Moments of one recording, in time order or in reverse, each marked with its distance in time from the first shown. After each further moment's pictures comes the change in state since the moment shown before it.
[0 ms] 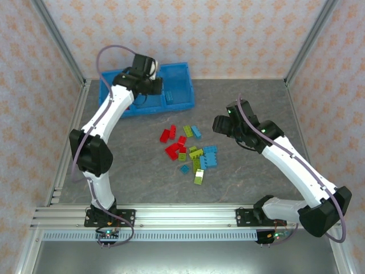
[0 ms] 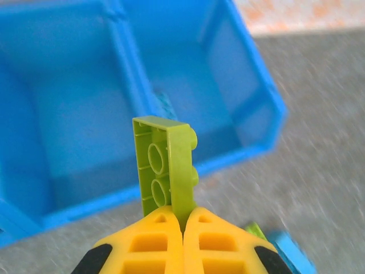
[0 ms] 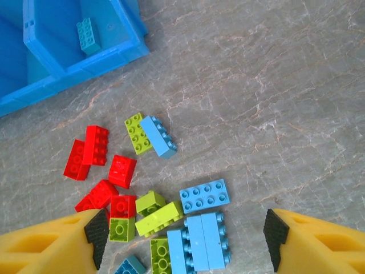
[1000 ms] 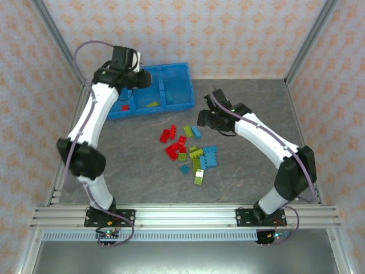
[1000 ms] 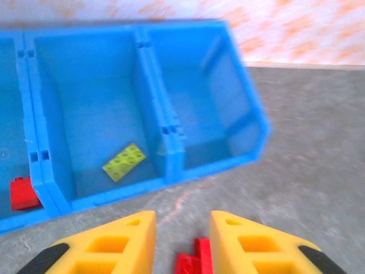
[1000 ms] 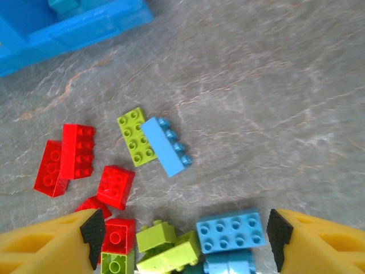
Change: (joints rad) left arm 0.047 -0.204 -0.040 -0.078 0.102 0.006; right arm 0.000 0.396 0.145 0.084 -0.082 -0.047
